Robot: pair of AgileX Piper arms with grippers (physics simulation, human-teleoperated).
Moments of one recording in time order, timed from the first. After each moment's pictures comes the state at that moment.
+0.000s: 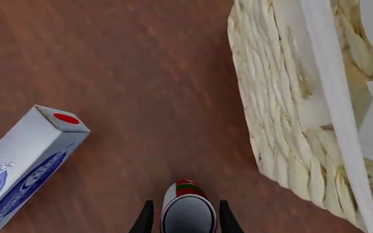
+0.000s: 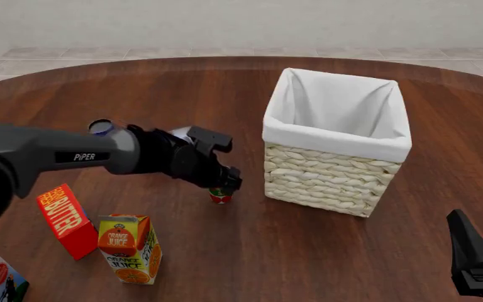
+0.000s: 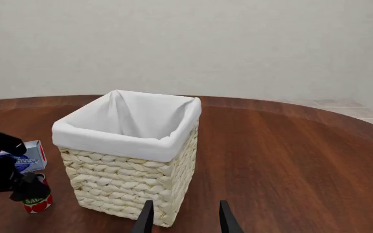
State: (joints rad) left arm -0.56 1.97 -1.20 0.27 -0.11; right arm 0.00 0.02 0.00 -0.01 0.00
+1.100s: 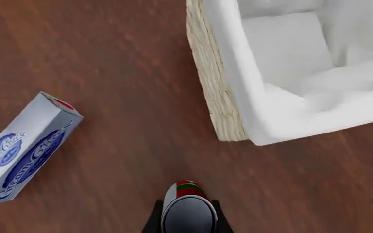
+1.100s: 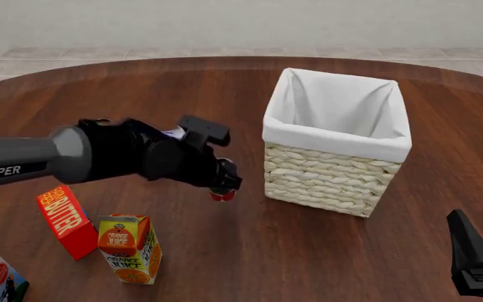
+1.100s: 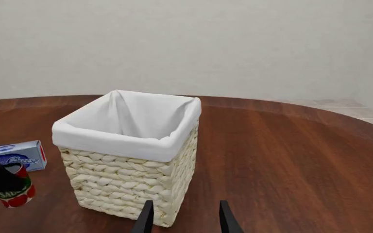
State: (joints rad) left arm -0.63 1.71 -1.08 0.33 -0.11; right arm 0.00 0.02 0.00 -0.01 0.00
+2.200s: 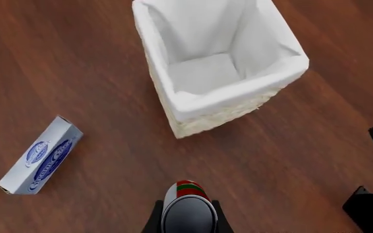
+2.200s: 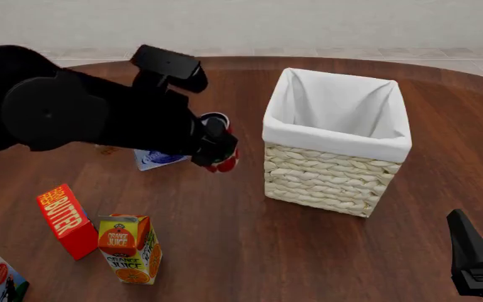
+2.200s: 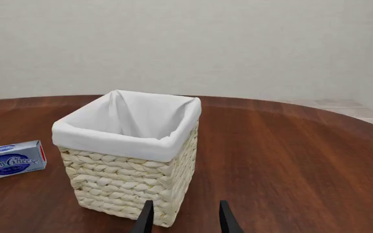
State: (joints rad) left arm -0.75 1.32 -1.16 0.63 -0.12; right arm 0.00 0.02 0.00 -0.01 0.00
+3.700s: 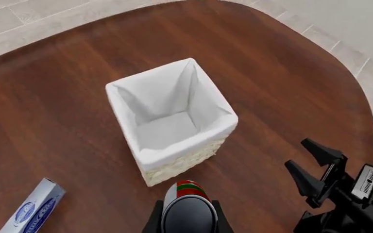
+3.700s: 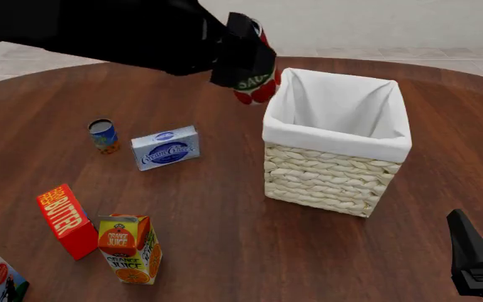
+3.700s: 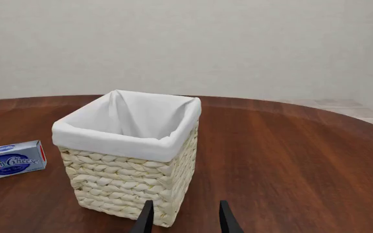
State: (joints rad) left arm -0.85 1.33 -1.52 0.74 -0.14; right arm 0.00 0.02 0.00 -0.01 0.00
